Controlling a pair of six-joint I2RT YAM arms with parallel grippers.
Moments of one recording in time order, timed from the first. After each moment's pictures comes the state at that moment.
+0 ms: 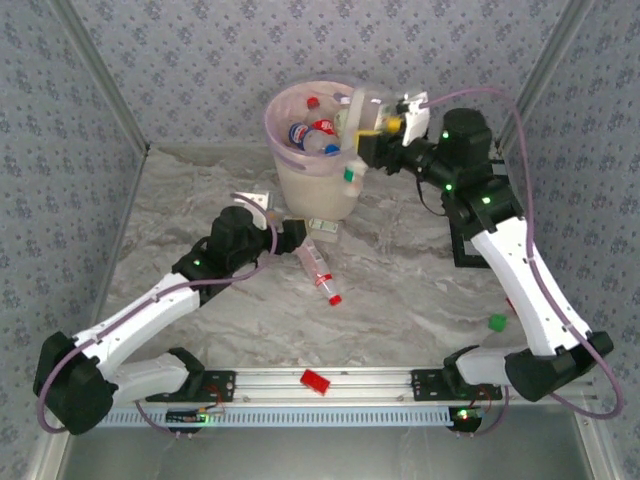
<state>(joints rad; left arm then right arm) -0.66 1.09 0.80 -0.10 -0.06 -0.49 0.43 1.30 1.61 -0.38 -0.32 0.11</state>
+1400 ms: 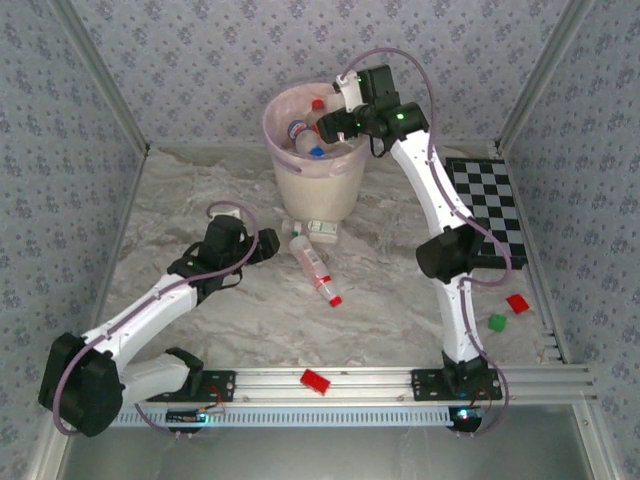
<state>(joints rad) -0.52 1.12 0.70 -0.26 -0.06 -0.70 0.42 2.23 2.59 -0.95 -0.09 -0.10</state>
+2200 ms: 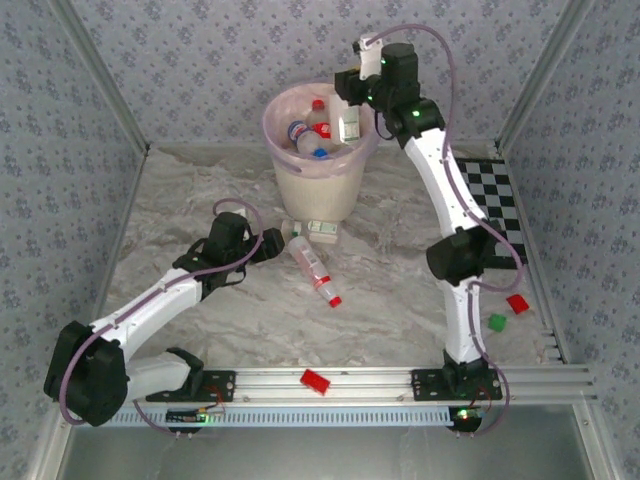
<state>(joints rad) -0.52 1.17 0.71 -0.24 -0.02 -0.70 0.36 2.21 2.58 -0.55 -0.19 0.06</state>
